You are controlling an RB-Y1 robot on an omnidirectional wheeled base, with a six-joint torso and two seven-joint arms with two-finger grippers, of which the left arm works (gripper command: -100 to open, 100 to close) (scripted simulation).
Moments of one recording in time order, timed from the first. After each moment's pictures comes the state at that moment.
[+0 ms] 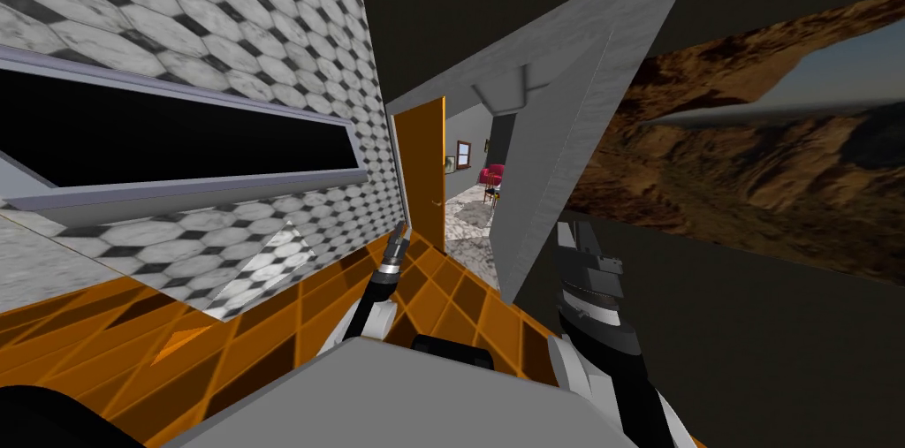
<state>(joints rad) 0.37 0.07 -0.07 -1.89 -0.01 -0.62 -0.02</state>
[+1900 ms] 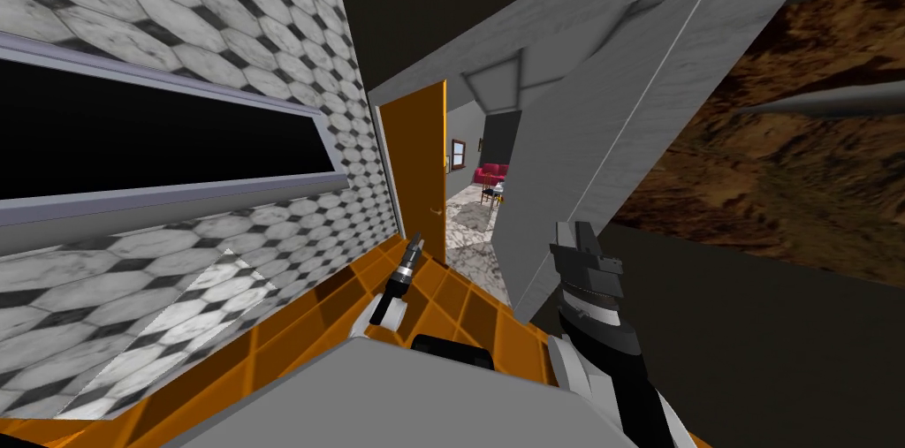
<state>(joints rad) 0.15 0.10 -0.08 -1.39 -0.05 -0.71 0.06</state>
